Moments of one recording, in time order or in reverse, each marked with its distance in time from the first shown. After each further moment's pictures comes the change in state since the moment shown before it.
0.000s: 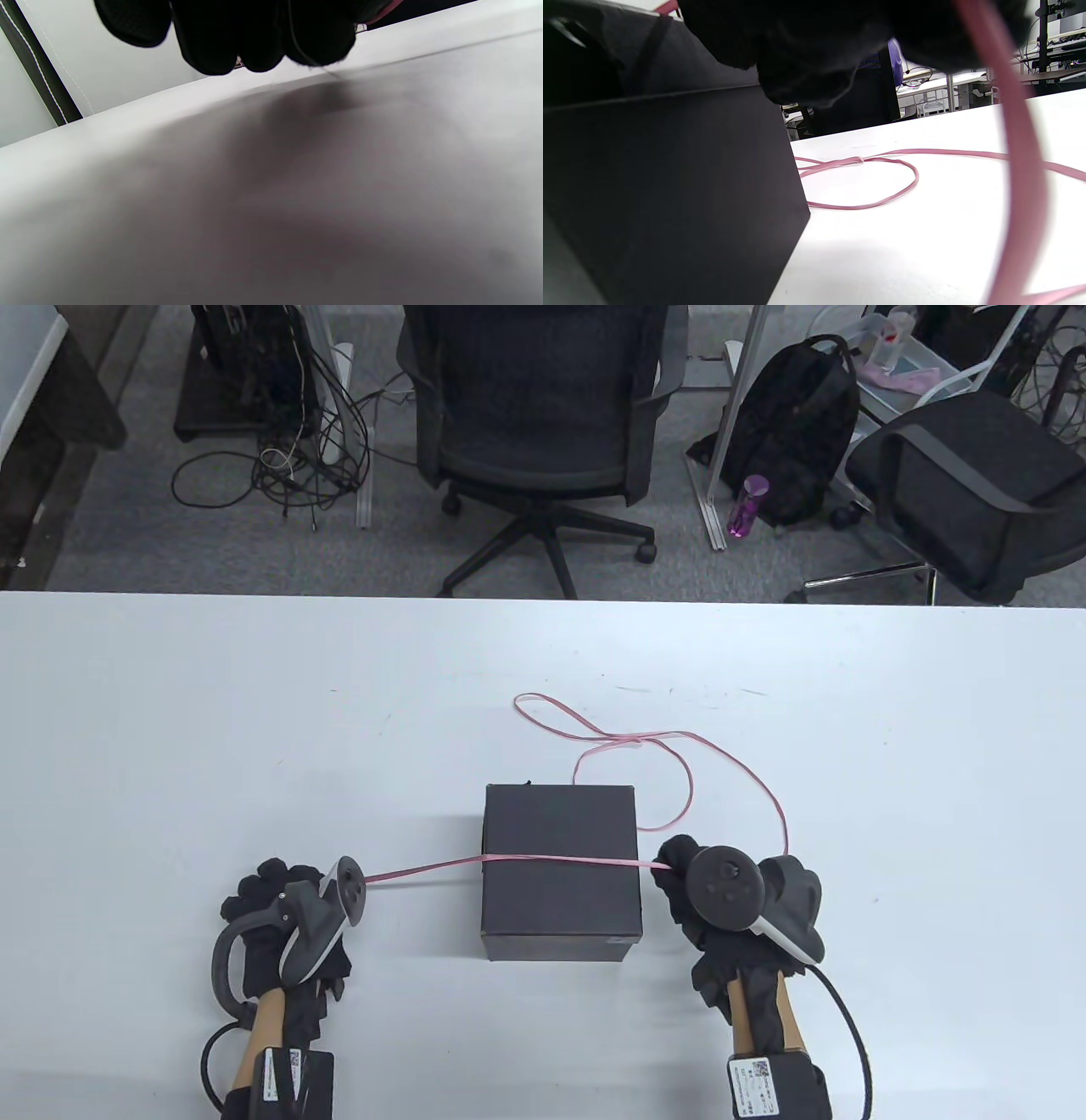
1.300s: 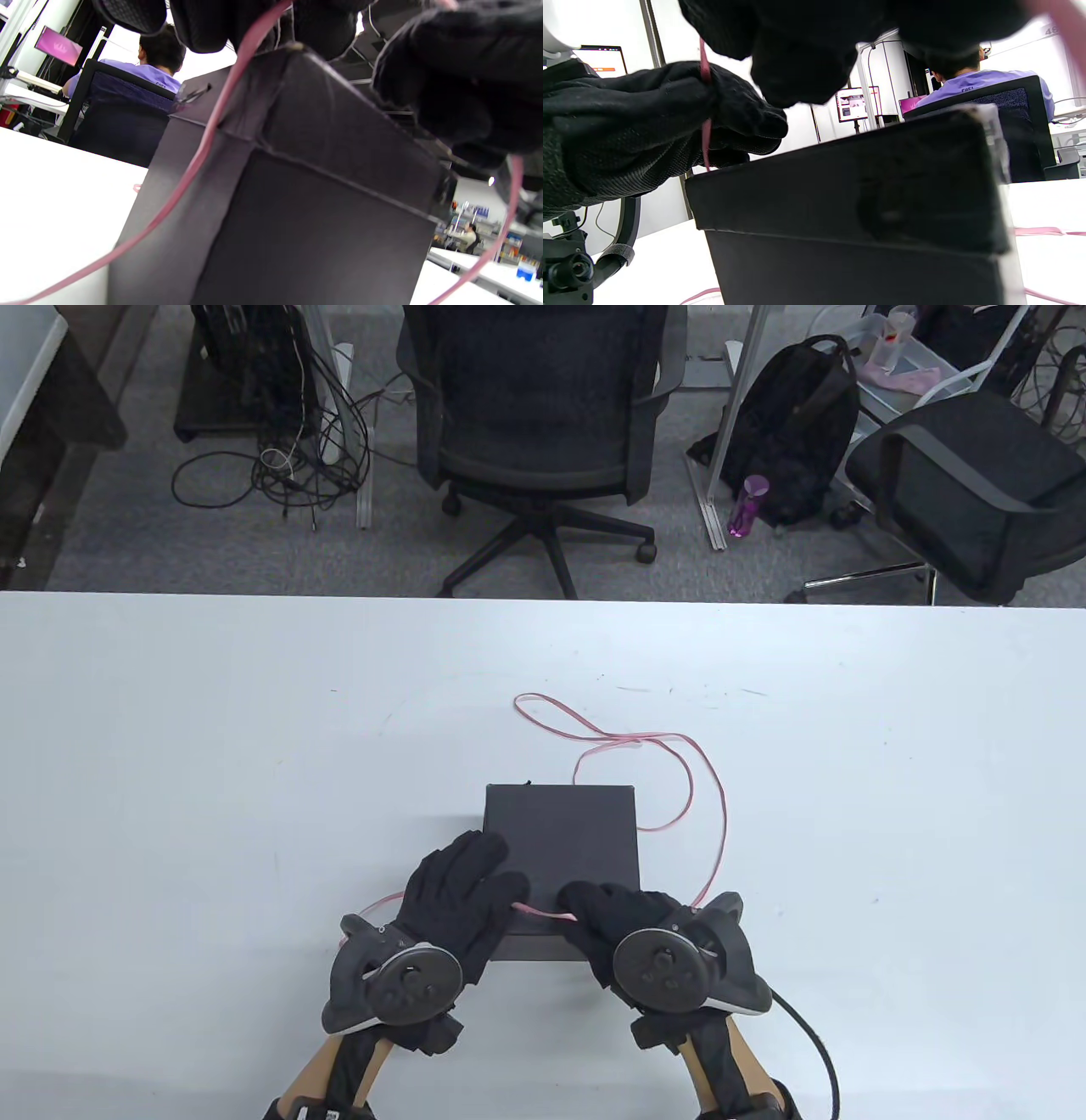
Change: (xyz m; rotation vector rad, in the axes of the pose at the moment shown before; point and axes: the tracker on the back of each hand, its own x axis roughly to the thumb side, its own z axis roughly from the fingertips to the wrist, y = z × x) left_hand 0.060 0.110 0.100 0.373 -0.905 0.770; right_hand 0.093 -0.017 0.032 -0.101 -0.394 -0.049
